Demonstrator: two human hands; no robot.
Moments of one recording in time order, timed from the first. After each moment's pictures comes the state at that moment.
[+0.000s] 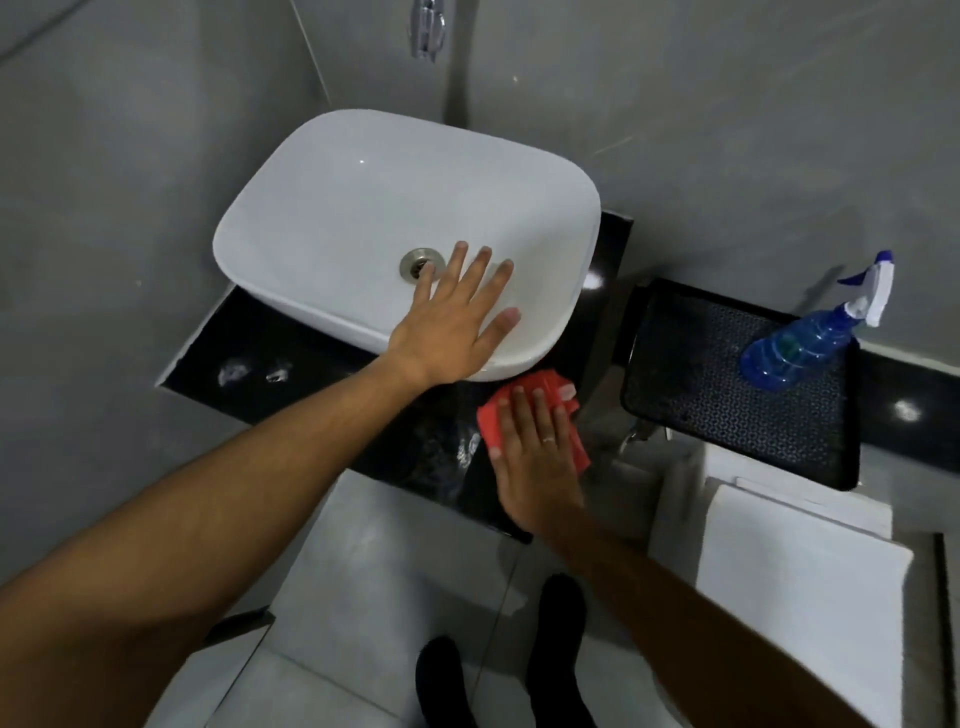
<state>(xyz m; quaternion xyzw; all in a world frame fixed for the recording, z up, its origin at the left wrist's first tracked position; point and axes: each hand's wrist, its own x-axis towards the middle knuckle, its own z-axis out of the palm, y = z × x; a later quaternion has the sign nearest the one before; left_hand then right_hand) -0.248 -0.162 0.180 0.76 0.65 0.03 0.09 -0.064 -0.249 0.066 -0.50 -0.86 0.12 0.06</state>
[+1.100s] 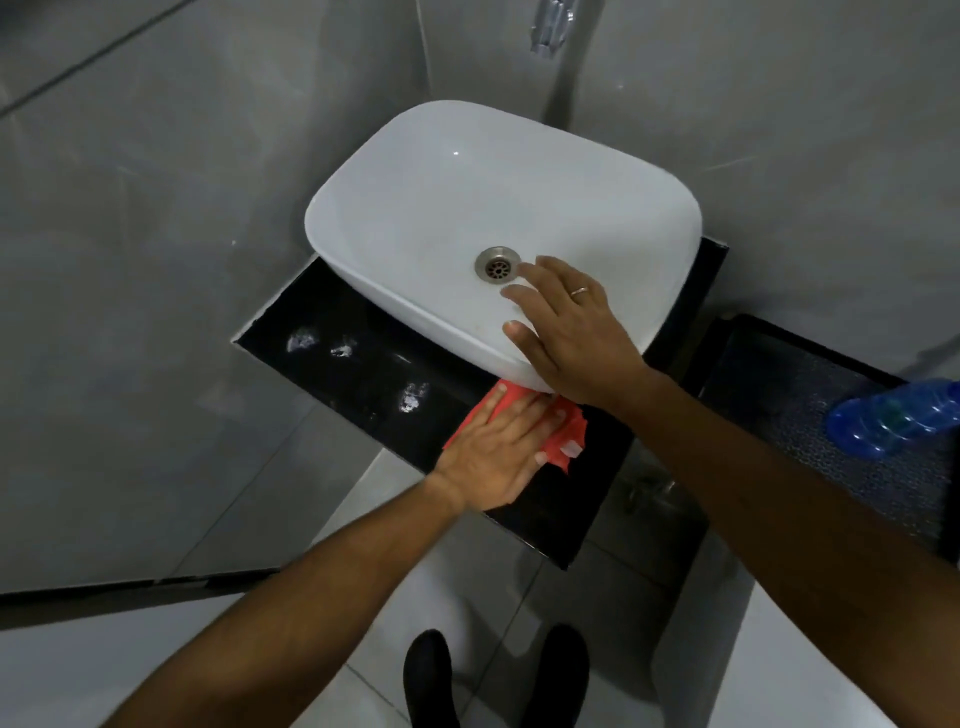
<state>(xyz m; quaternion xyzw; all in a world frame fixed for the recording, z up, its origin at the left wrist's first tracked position) -0.238 -0.268 0.063 0.81 0.58 0.06 0.03 -0.120 -0.133 0.195 -0.26 -0.95 0.06 0.16</state>
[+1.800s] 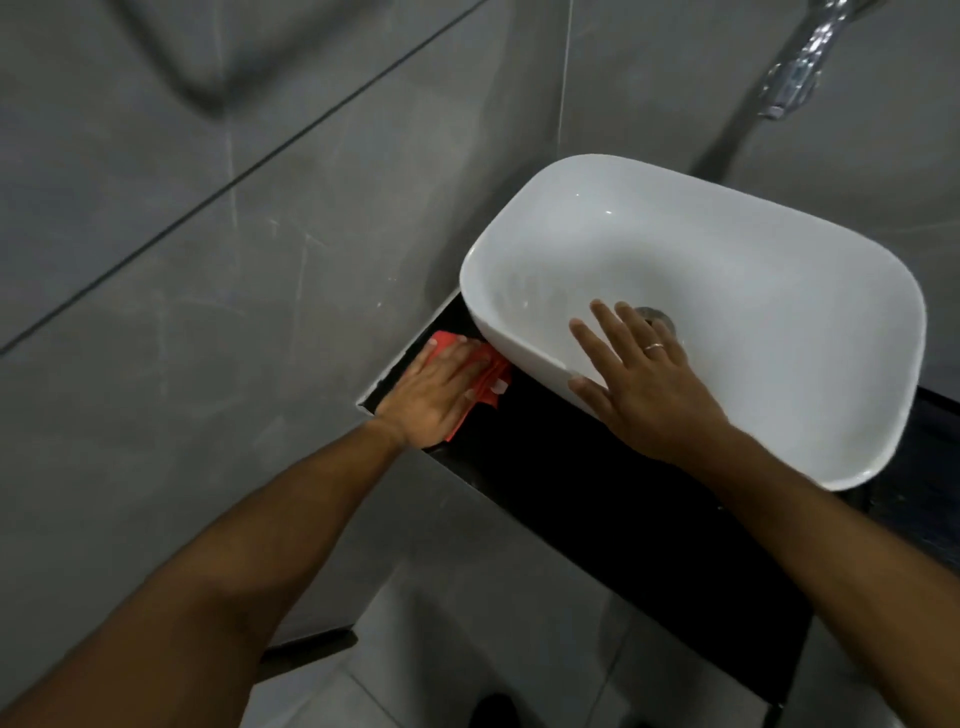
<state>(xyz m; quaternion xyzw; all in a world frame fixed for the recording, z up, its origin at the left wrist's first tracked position) -0.548 -0.247 0.077 0.75 0.66 0.07 0.03 -0.256 -0.143 0.181 -0.33 -0.94 0.08 0.02</state>
